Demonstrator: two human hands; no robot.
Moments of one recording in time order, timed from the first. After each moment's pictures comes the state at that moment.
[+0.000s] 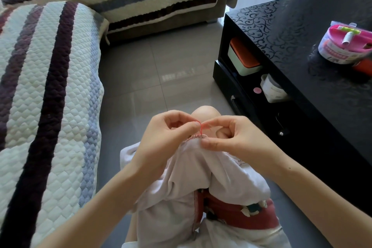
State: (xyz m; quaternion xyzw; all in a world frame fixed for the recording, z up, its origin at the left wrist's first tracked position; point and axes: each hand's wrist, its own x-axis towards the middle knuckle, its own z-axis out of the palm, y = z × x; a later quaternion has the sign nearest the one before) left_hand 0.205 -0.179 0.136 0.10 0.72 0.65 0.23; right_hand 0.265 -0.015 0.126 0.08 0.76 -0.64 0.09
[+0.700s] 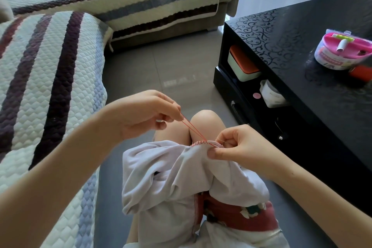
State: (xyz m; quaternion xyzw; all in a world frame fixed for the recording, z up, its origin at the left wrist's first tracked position) left_hand 0.154 -0.193 0.190 0.14 0.74 0.49 0.44; right_hand 0.276 -0.010 0.128 0.10 0.81 -0.56 0.12
